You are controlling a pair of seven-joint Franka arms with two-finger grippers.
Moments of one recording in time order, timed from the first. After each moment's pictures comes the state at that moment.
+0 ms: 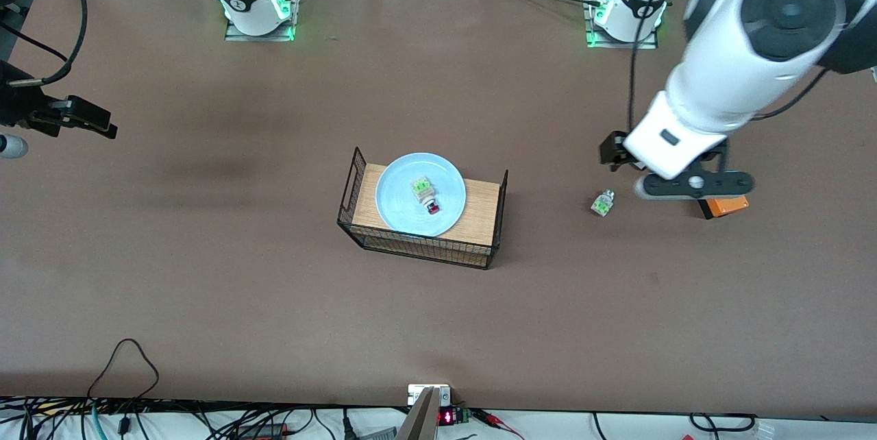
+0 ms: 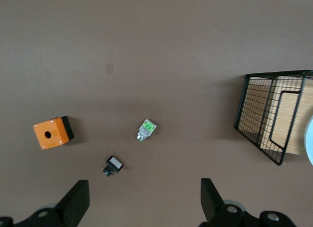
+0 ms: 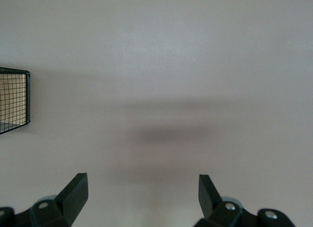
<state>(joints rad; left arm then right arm) -0.10 0.40 -0.31 -1.12 0.18 1.41 -0.38 0.07 0.08 -0.13 -1.57 0.02 1.60 -0.02</state>
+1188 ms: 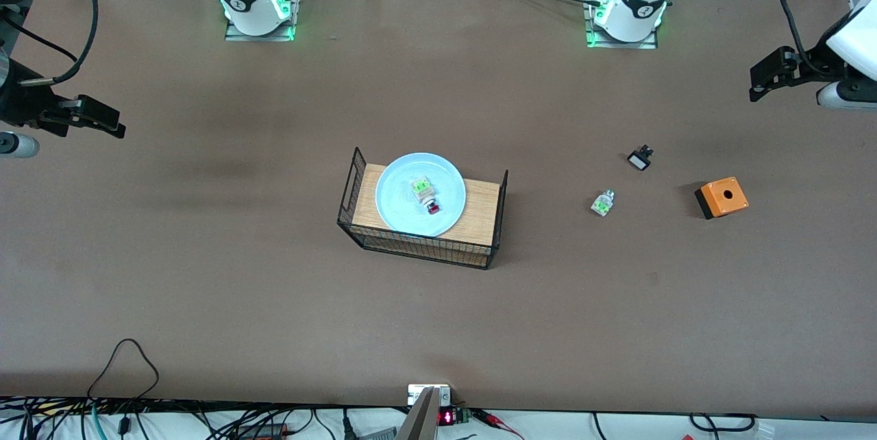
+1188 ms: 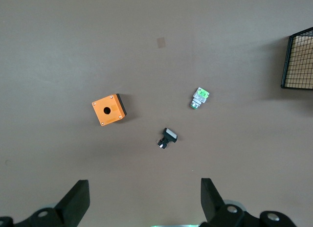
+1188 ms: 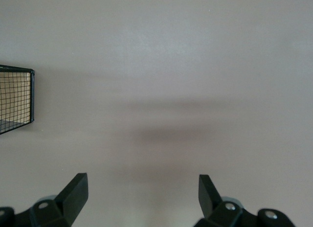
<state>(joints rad) -0.07 -0.03 0.04 -1.57 0.04 1.50 0.04 0.09 0.08 -0.13 -1.57 0.02 1.59 0.00</state>
